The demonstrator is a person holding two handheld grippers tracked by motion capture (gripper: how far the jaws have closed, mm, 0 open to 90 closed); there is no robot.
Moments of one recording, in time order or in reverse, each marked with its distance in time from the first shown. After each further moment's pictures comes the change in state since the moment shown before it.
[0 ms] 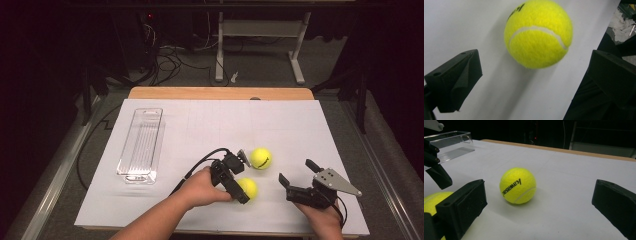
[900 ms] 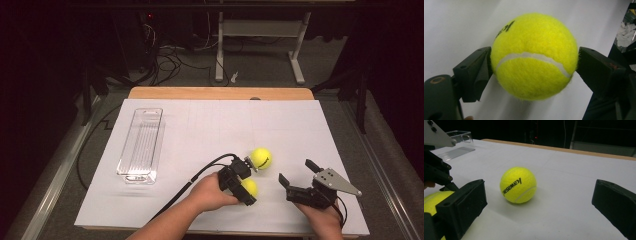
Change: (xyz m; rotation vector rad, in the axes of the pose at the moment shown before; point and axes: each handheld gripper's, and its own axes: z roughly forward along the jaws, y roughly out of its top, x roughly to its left) left arm -0.005 0.005 0.028 -0.024 0.008 0.030; right arm 0.000 0.000 0.000 0.003 0.003 0.000
